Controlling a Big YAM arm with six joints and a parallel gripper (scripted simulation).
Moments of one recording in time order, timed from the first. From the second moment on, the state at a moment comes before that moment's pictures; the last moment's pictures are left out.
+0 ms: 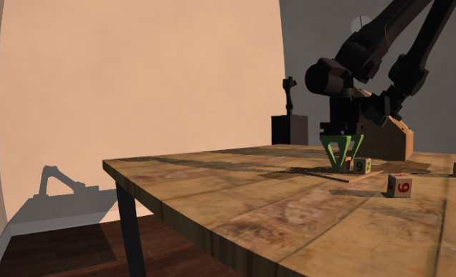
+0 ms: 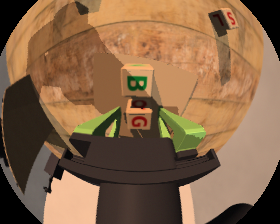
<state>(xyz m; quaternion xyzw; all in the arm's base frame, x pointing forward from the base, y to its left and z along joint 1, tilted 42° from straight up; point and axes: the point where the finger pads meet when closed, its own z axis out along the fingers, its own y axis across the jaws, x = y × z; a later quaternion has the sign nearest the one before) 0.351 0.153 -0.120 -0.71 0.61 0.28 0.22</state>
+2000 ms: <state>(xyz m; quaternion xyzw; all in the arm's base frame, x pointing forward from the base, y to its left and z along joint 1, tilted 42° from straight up) 0.353 0.127 -0.091 -0.71 0.61 0.29 0.22</state>
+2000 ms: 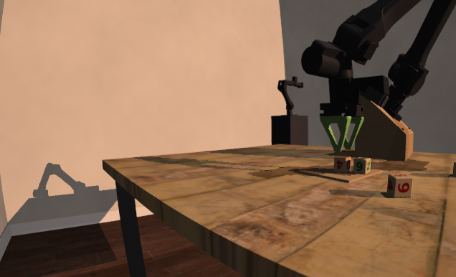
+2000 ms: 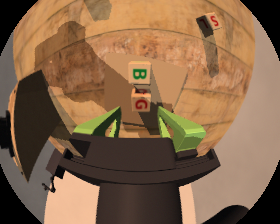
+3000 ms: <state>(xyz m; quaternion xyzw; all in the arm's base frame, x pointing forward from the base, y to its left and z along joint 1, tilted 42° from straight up) 0.357 0.110 -0.071 -0.70 0.61 0.28 0.22</state>
